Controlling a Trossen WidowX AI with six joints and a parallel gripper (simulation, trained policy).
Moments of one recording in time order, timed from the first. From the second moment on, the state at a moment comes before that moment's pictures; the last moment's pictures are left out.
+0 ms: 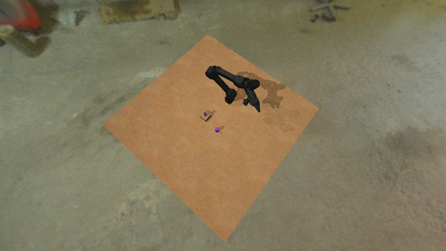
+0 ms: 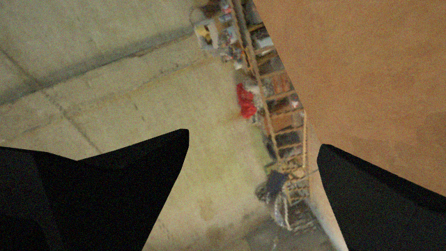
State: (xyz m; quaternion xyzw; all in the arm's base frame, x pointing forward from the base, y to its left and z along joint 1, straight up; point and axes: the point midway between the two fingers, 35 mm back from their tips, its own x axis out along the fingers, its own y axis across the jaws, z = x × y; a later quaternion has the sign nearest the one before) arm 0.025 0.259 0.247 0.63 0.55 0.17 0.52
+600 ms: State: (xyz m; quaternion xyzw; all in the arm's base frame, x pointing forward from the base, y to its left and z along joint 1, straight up) arm 0.056 0.261 0.237 0.60 0.55 0.09 0.57
